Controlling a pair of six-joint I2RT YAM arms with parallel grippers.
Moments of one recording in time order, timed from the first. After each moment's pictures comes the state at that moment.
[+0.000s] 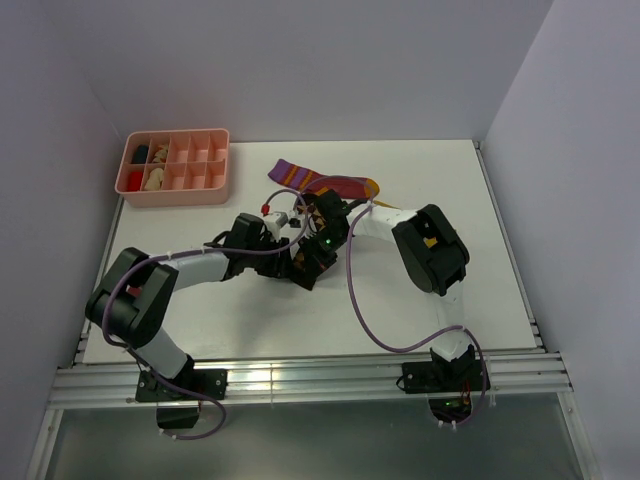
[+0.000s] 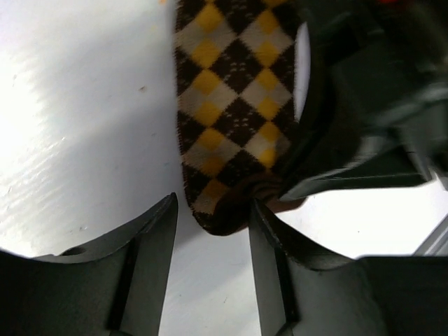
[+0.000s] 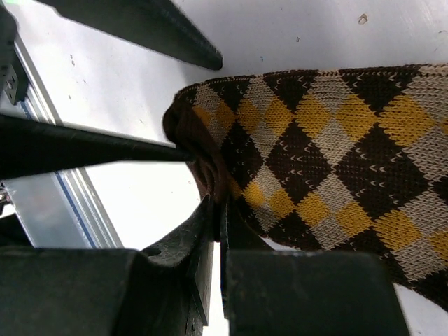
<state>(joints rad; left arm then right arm) -0.52 1.63 0.76 0.05 0.38 -0.30 0.60 2.08 1.36 -0.57 -0.75 -0.11</state>
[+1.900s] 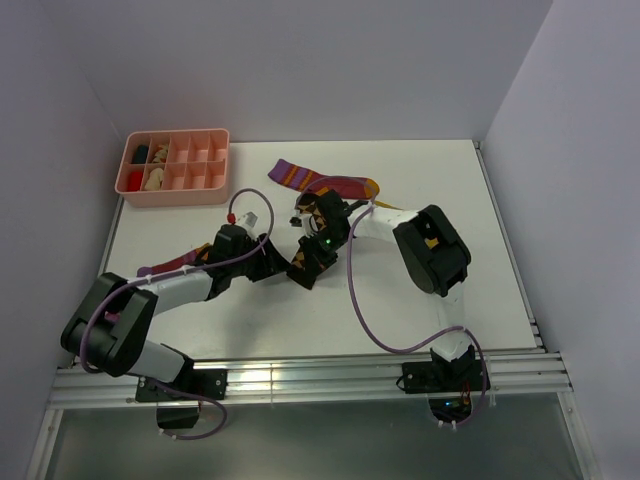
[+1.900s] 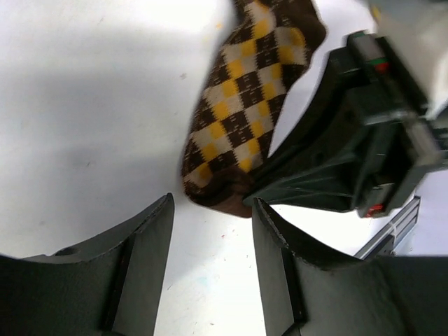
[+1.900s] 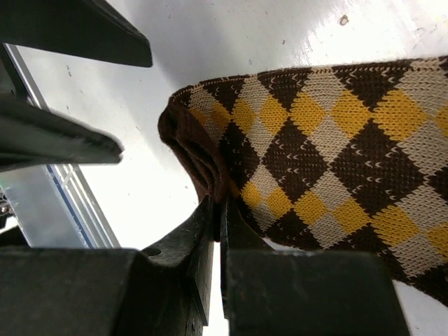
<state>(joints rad) -0.49 1.44 0.57 0.22 0.27 -0.79 0.60 2.07 1.34 -0.53 -0.72 -0.07</state>
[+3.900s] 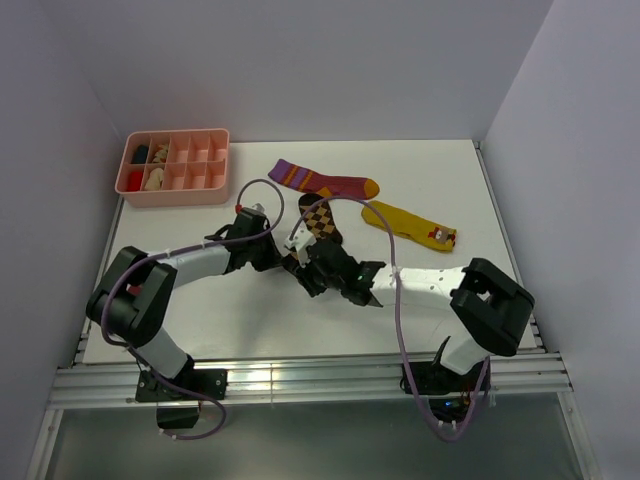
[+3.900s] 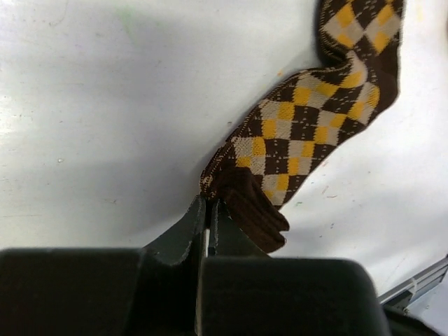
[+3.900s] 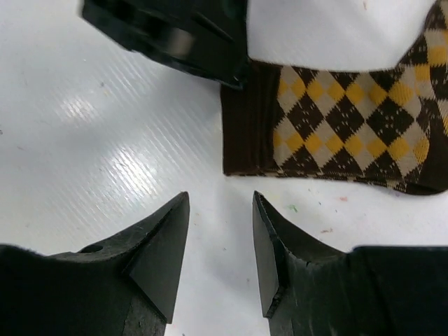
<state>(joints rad) -0.52 1.62 0.81 -0.05 0.11 -0.85 0.92 1.54 0.81 0.06 0.05 0.04</state>
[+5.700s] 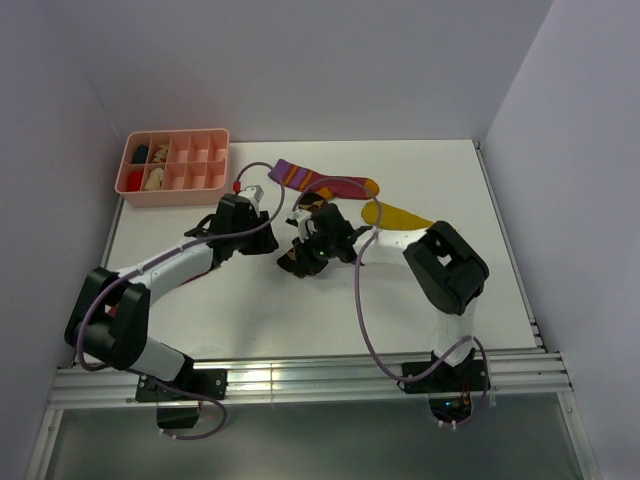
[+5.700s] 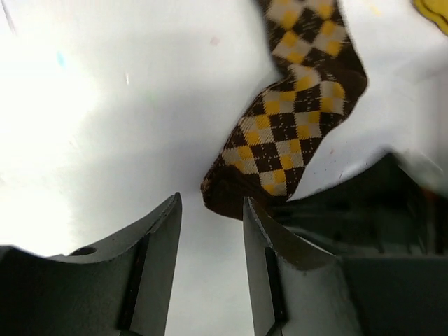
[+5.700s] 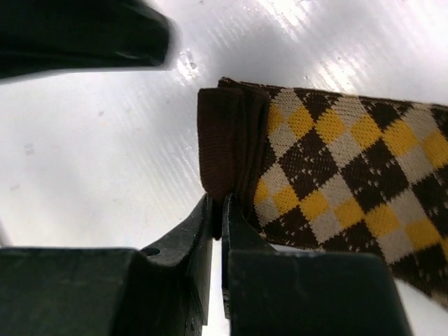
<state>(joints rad) -0.46 1.50 0.86 -0.16 0.11 -0.51 0.73 1.86 1.01 0.05 -0.39 0.08</state>
